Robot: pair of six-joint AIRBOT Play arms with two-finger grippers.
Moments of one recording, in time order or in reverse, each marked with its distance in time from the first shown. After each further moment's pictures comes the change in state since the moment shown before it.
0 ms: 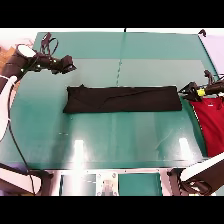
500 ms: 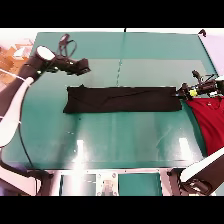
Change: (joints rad) left arm -0.186 -0.026 0.002 -0.001 0.109 0.000; right arm 0.058 -0.061 0.072 -0.016 0.084 -0.056
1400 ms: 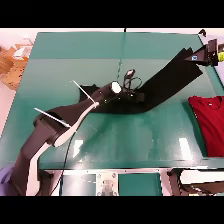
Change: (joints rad) left arm -0.519 -0.393 0.217 -0.193 0.205 -0.019; right arm 0.128 0.507 0.127 0.235 0.204 0.147
